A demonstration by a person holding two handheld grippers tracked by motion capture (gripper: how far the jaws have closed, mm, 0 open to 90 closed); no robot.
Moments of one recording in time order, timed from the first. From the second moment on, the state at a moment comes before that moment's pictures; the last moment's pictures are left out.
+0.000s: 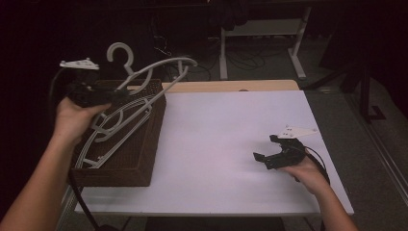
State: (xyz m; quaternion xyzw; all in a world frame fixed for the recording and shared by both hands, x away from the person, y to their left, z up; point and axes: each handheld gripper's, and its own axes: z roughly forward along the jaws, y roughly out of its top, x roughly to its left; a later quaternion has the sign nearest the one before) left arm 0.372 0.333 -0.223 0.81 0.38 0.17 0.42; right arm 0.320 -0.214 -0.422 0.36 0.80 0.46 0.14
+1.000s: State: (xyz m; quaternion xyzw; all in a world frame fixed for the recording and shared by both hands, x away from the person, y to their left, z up) left arm 0.390 0.432 -0.322 0.79 0.47 0.12 0.37; right arm 0.325 -0.219 -0.425 0.38 0.80 0.45 0.15
